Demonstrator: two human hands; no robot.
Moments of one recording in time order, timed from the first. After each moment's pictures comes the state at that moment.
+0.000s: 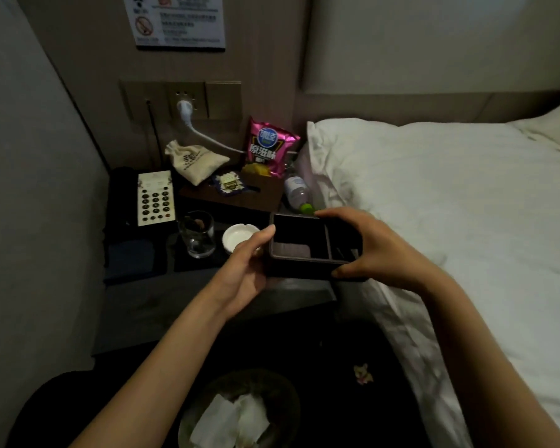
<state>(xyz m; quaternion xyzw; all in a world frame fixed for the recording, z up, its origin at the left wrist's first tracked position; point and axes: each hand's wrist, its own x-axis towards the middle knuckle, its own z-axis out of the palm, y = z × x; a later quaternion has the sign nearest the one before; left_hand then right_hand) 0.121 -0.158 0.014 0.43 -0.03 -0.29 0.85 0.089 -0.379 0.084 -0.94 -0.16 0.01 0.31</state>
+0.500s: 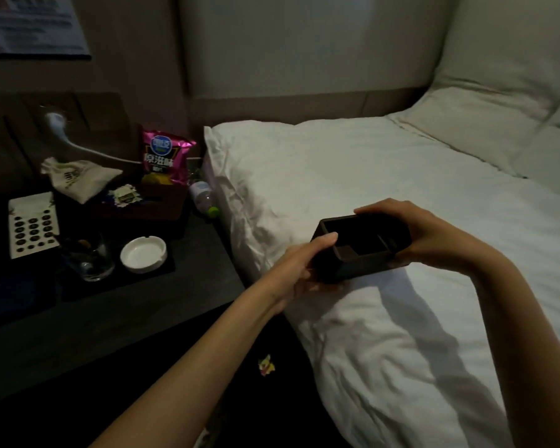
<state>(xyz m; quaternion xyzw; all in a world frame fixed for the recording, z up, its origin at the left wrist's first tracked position) 0.057 -0.362 0.042 0.53 -0.11 -0.42 0.73 -0.021 -0.567 0.130 -0.96 0.00 0.02 0.27</state>
